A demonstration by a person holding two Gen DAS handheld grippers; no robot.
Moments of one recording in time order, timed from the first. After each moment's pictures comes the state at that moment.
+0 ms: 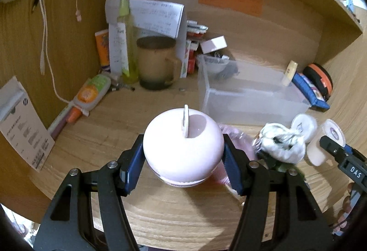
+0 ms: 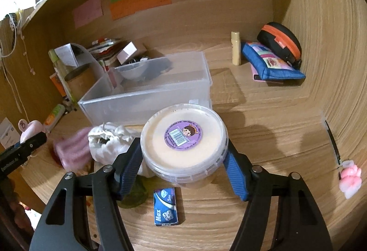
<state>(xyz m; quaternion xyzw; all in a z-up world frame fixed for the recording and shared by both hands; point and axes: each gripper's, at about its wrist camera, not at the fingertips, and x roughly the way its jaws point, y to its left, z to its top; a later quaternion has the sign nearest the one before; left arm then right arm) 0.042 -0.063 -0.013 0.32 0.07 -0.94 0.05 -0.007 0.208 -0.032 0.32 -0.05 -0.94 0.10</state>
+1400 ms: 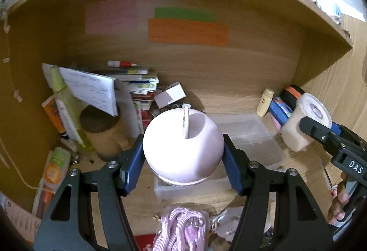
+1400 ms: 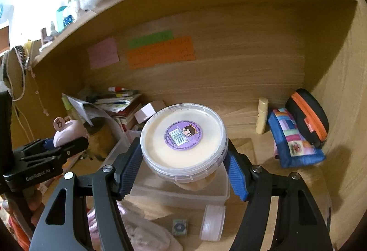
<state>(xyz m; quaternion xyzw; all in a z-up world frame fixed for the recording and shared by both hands) -0.073 -0.021 0.062 0.29 0.02 -0.96 -0.04 -0.092 0.190 0.058 0.24 -0.04 -0.95 0.17</state>
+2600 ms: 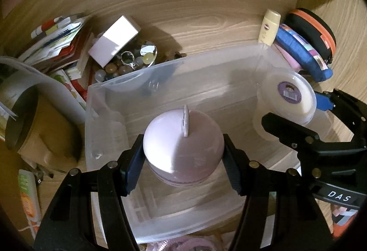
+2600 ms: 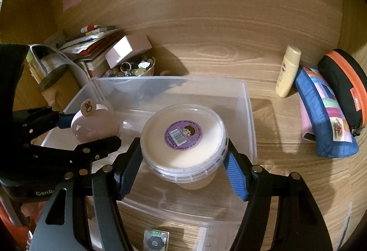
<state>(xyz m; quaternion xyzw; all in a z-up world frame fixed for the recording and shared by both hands) -0.179 0.029 -0.034 0.46 -0.08 -0.88 -0.11 -0.176 0.160 -0.032 0.38 0.02 -0.91 0.17</state>
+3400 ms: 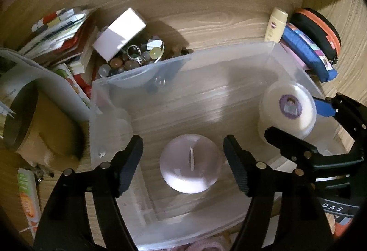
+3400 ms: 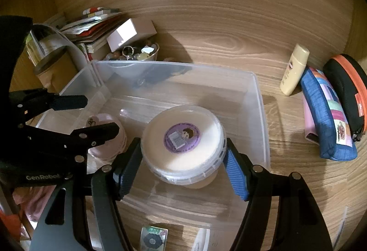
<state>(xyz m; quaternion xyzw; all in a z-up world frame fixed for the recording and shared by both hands) -0.181 0.016 -0.038 0.46 -0.07 -0.88 -0.10 -0.179 0.153 -0.041 0.40 0.05 -0.90 0.18</state>
